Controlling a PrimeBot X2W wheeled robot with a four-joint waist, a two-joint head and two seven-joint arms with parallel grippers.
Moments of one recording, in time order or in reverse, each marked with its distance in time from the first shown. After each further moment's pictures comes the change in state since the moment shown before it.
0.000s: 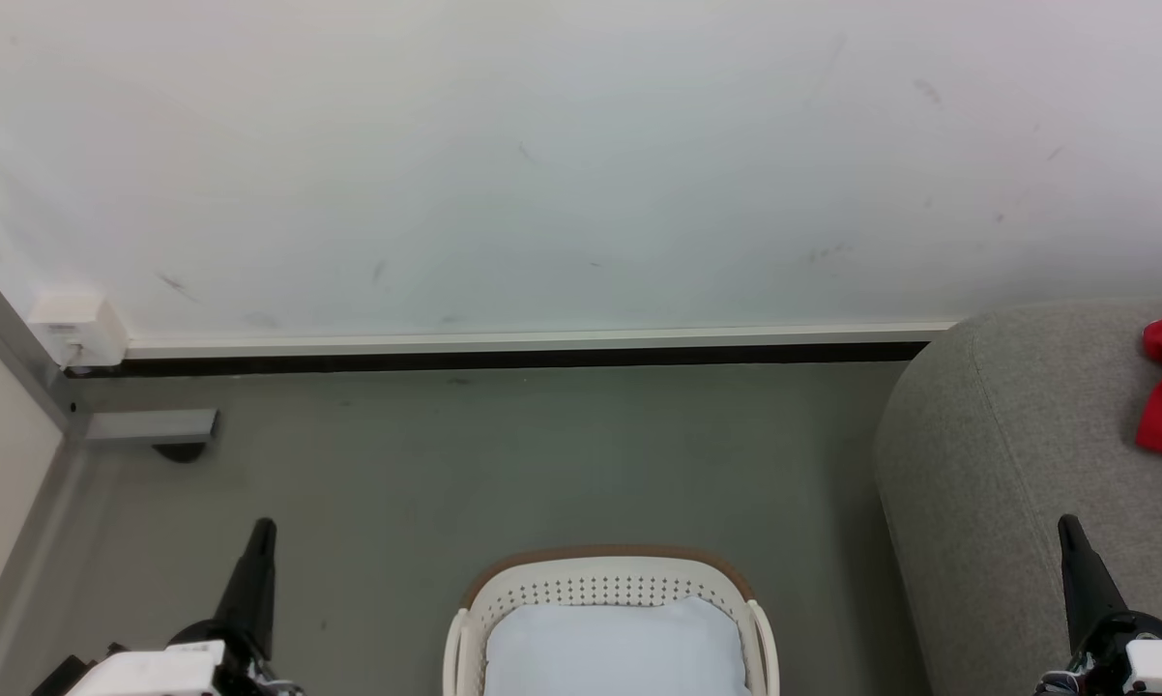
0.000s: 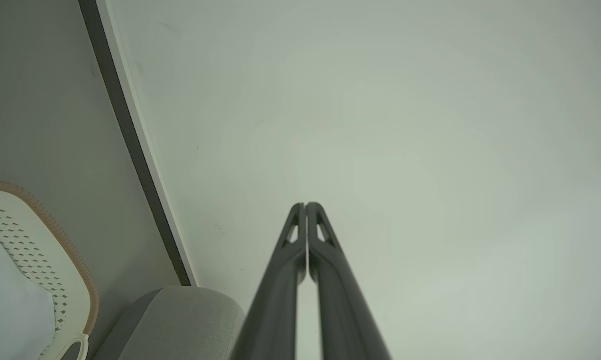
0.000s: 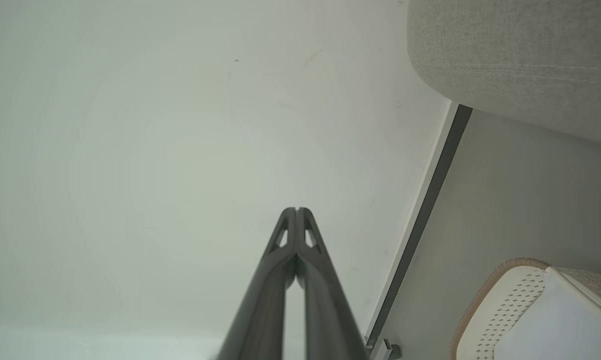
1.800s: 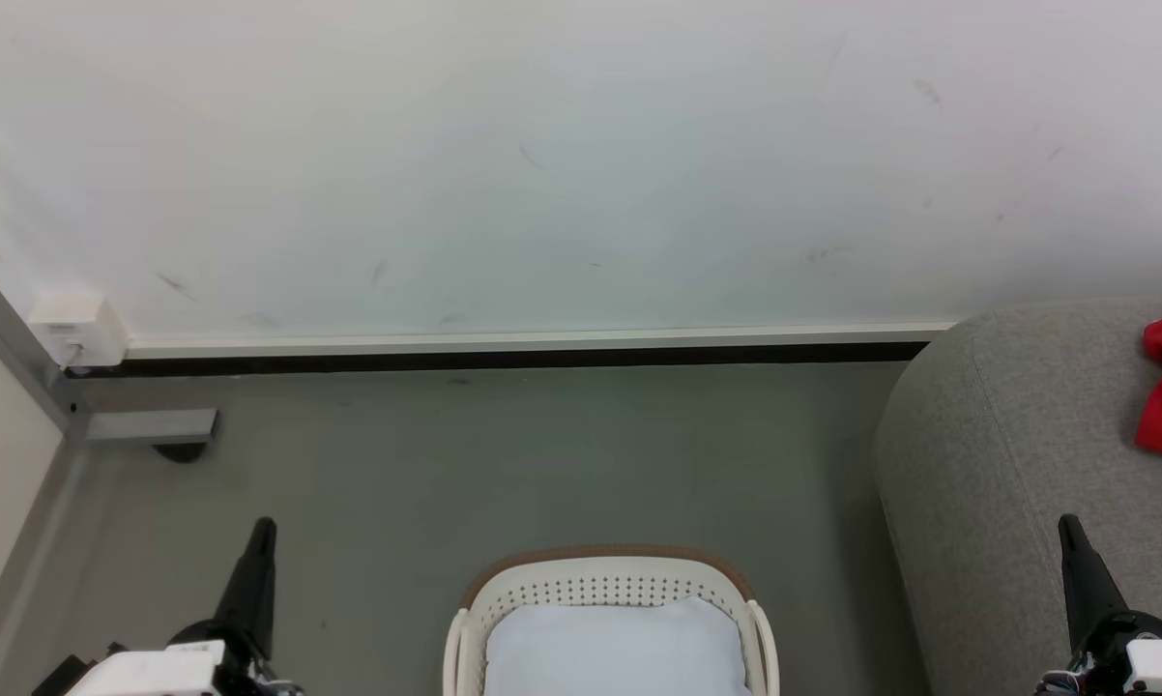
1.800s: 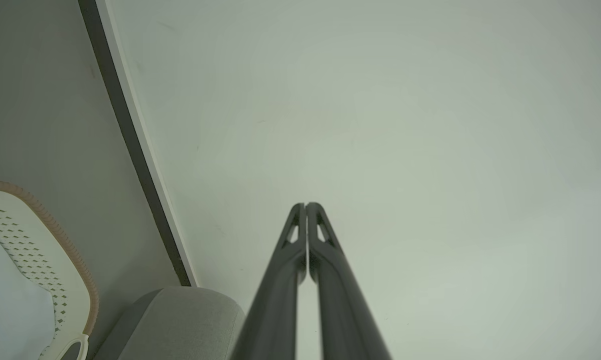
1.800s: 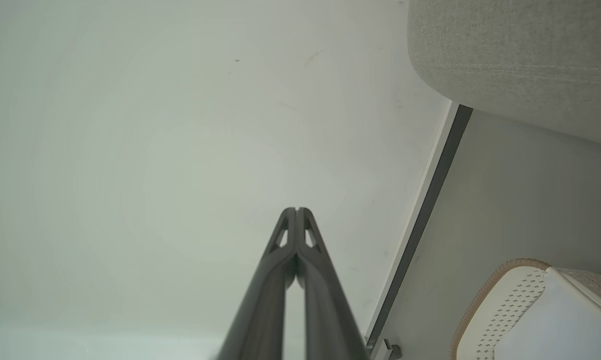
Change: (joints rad) left arm 0.000 0.000 0.000 0.000 0.000 0.000 0.000; right arm 0.000 0.000 0.000 -0.001 0.000 0.000 0.000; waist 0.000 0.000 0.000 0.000
